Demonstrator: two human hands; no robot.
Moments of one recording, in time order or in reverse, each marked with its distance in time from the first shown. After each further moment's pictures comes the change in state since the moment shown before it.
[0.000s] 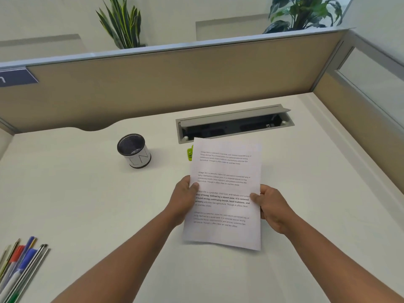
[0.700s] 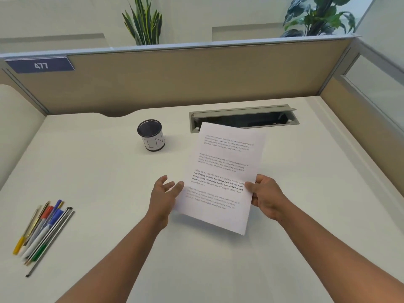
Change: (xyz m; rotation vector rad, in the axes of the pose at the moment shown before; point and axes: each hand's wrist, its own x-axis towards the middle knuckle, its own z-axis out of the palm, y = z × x) left_hand -0.088 -0.038 -0.052 -0.242 0.325 -0.089; right_hand -0.043 -0.002 0.029 0.124 -0.026 -0.036
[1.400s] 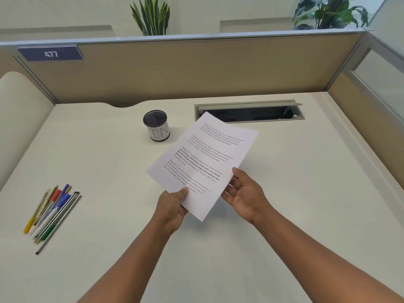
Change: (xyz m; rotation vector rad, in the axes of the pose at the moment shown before) left_hand -0.044 -0.021 0.014 -0.514 -0.068 -0.141; right_hand -0.035 0.021 0.056 0.497 -0.150 0.104
